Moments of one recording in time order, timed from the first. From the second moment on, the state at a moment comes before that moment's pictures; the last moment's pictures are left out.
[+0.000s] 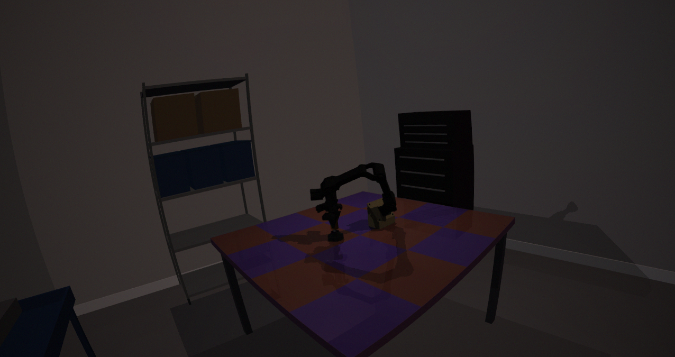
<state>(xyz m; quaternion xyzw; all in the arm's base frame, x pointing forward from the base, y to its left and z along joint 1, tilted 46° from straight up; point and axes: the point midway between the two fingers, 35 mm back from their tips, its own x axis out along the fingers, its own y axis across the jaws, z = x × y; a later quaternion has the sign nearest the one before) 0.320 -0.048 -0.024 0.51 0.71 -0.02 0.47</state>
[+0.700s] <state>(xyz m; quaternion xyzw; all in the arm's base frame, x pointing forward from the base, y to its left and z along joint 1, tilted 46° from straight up) 0.320 -0.048 -0.023 0.46 0.71 0.05 0.52</state>
